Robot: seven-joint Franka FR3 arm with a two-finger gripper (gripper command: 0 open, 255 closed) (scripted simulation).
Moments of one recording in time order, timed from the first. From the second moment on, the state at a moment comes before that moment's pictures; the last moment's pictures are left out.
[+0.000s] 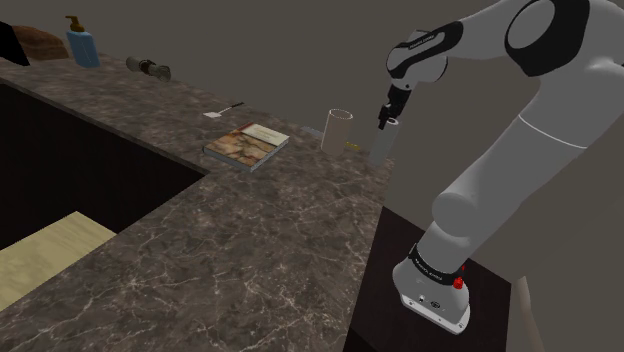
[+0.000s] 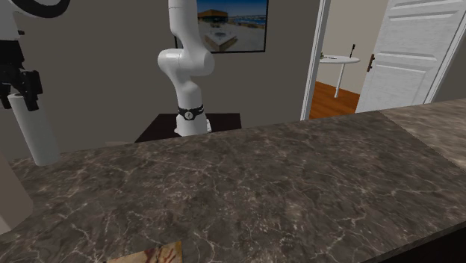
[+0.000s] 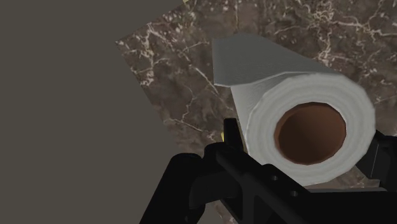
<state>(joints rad) -0.33 -0.10 -0.43 -2.20 -0.06 2.19 -0.61</state>
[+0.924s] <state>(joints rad) -0.33 -0.09 -0.43 -2.22 -0.06 2.22 -0.61</state>
